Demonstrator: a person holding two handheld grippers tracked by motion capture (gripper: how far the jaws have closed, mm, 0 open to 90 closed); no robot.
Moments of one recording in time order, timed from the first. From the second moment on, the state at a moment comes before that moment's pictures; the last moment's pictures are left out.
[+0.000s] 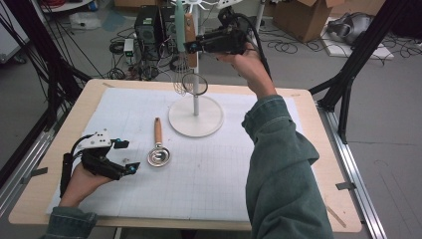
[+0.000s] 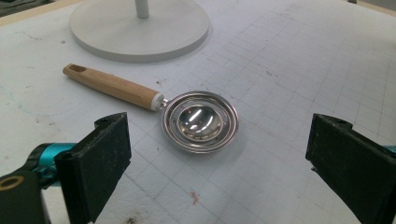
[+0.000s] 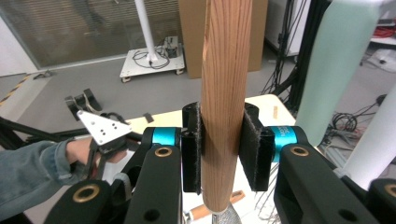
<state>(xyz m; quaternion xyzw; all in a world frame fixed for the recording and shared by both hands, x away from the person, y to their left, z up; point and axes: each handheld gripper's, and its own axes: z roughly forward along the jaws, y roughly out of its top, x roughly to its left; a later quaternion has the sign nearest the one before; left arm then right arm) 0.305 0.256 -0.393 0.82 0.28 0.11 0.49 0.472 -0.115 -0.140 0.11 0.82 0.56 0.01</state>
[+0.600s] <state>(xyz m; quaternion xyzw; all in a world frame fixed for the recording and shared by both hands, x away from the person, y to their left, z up) 0.305 0.260 -0.392 0.81 0.28 0.12 0.50 0.494 -0.110 -0.141 0.14 0.82 0.56 0.01</state>
